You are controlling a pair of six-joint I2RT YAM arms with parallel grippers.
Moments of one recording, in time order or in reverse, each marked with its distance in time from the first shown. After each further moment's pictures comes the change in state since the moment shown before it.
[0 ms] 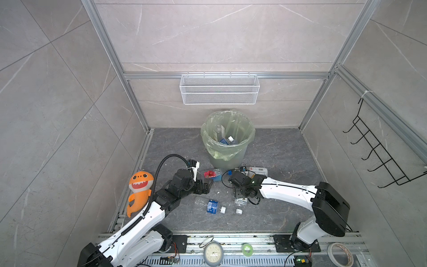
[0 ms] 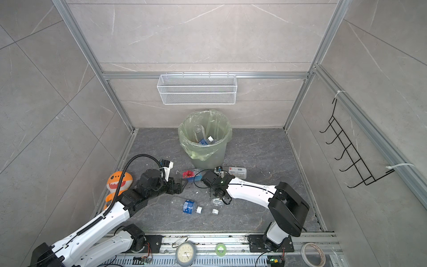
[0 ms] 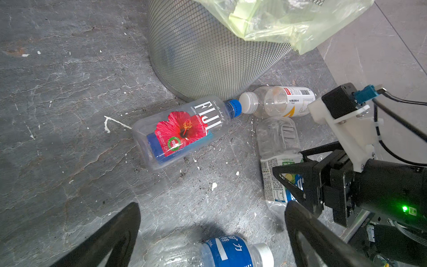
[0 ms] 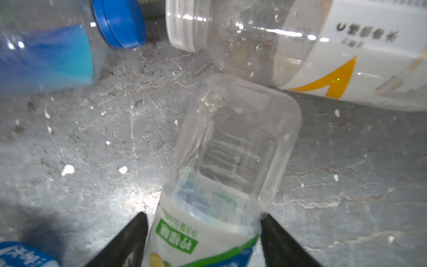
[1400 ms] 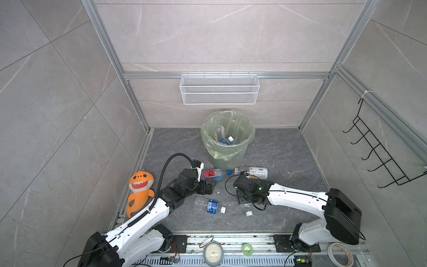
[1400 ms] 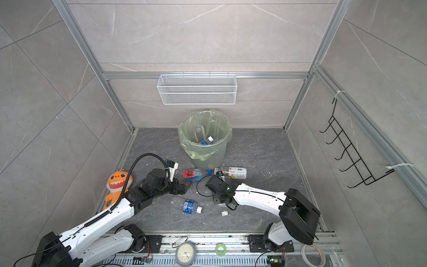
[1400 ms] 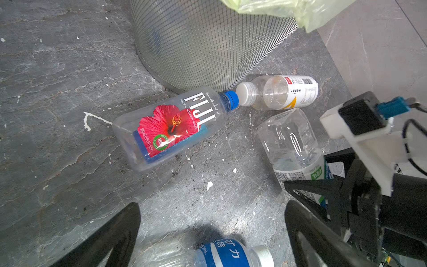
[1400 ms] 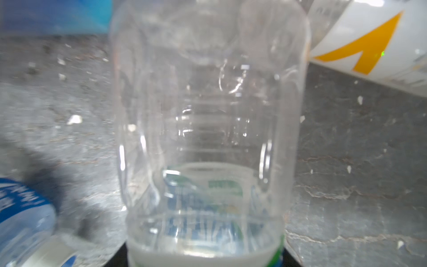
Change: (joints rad) left arm -0.050 0.081 -0.002 0.052 -0.001 -0.005; right arm 0.033 -0.164 -0.153 0.096 -0.066 -0.101
